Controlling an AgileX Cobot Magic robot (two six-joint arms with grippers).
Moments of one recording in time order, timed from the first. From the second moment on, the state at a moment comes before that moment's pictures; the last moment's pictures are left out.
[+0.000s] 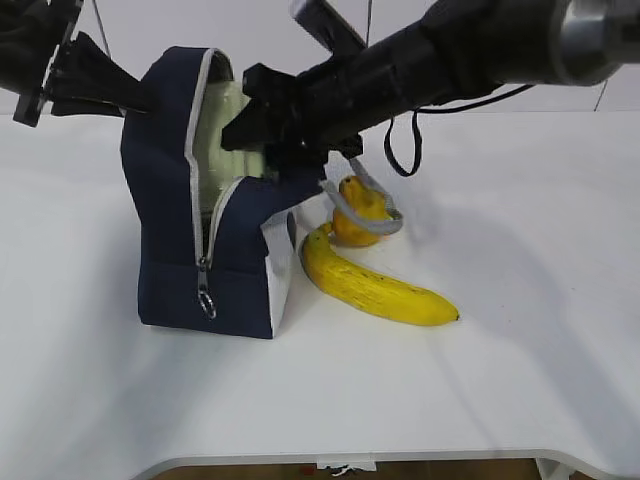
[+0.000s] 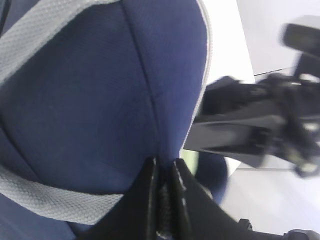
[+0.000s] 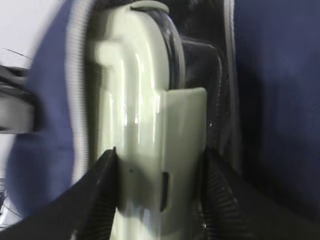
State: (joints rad) left arm 0.01 1.83 -1.46 -1.09 1.19 0.55; right arm 0.37 2.08 -1.67 1.12 0.75 -0.56
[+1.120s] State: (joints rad) left arm 0.01 1.83 -1.46 -0.90 1.19 0.55; right arm 0.37 2.39 -1.89 1.05 0.81 -0.35
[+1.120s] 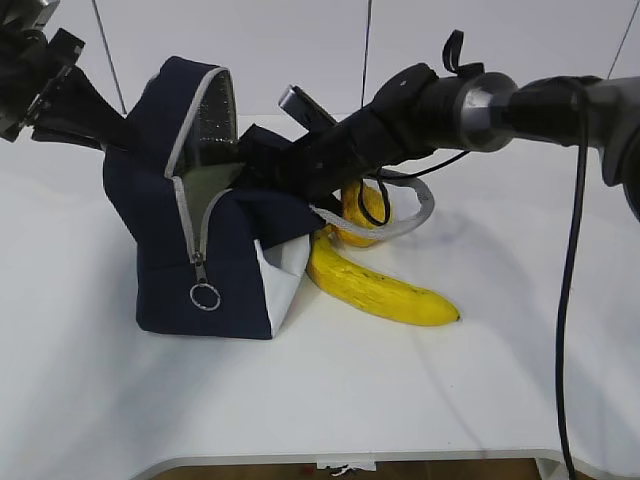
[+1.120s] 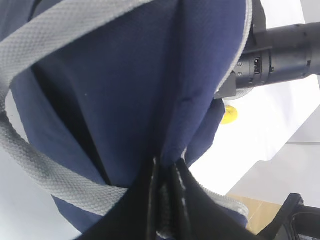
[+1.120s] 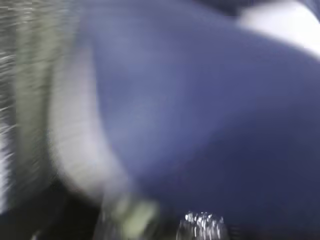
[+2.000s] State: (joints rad) left arm 0.01 1.83 -1.46 -0.90 1.20 0.55; right arm 0.36 2.38 -2.43 0.53 1.24 -0.12
